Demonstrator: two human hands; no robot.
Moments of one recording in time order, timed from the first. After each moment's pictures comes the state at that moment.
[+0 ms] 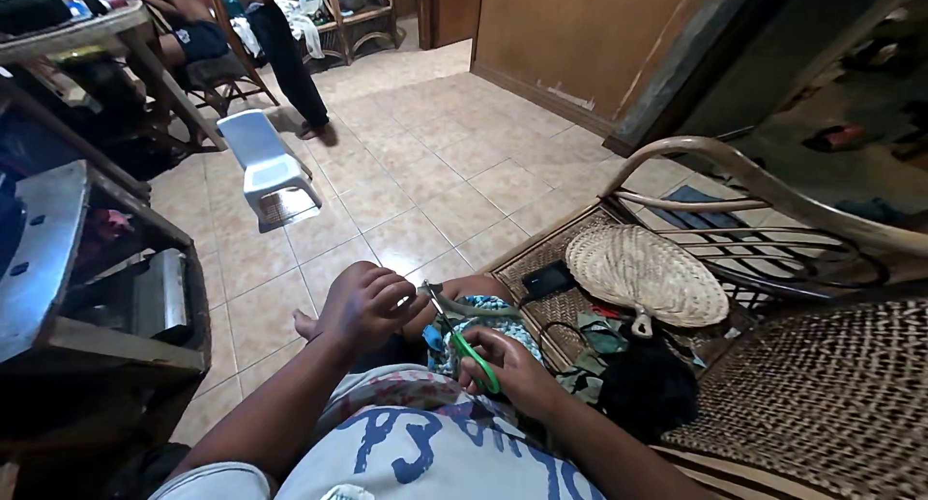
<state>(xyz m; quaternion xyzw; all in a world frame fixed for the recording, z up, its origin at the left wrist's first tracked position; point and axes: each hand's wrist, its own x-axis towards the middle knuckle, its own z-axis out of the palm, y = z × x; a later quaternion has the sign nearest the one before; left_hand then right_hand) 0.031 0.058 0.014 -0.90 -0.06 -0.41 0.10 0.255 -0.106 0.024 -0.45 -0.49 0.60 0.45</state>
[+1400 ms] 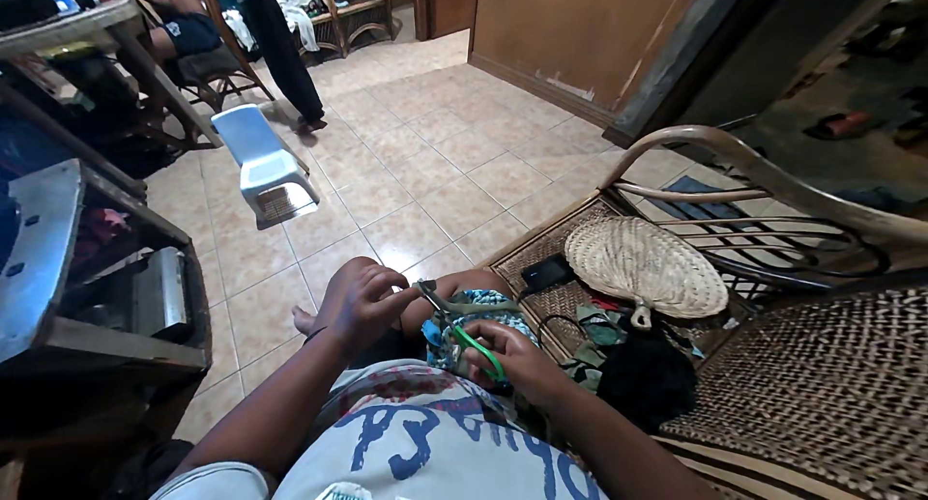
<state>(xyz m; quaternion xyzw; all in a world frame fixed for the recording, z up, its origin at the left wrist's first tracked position) 0.032 0.063 0.002 -0.89 -0.09 -0.44 0.01 0.266 -0.102 0.019 -0.43 -0.48 0.63 0.44</state>
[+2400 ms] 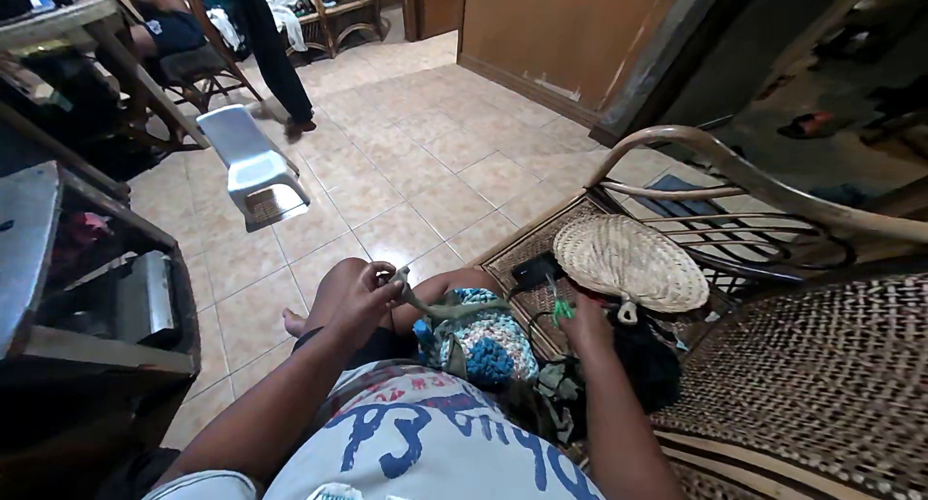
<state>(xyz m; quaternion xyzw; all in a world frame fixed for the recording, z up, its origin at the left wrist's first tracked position) 0.055 0.043 0.019 -0.53 -0.35 -0.36 -0.69 0.413 -0.088 -0.082 -0.90 -0.35 0.20 0.15</state>
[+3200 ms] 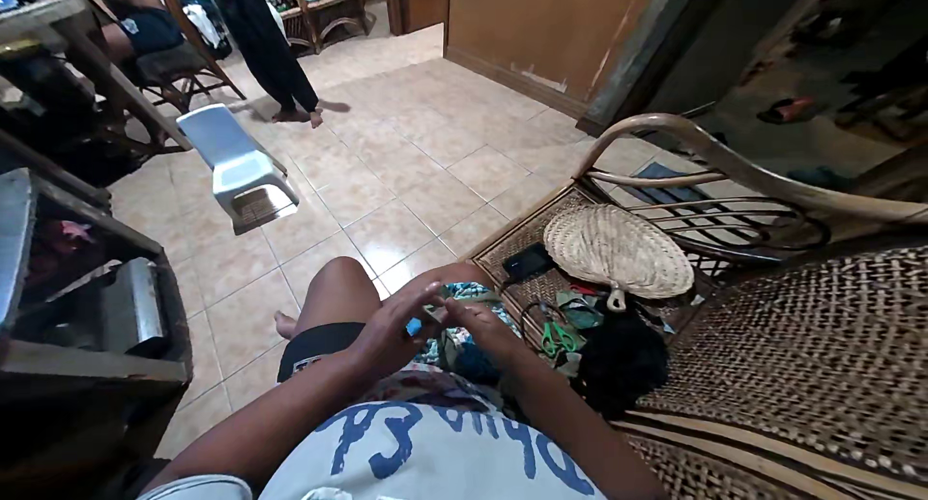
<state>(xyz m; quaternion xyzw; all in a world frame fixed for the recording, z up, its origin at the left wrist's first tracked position) 0.069 0.003 0.006 -0.87 -0.13 -0.33 -0.33 0.264 -0.072 -0.005 -0.48 -0.52 0.53 0.47</state>
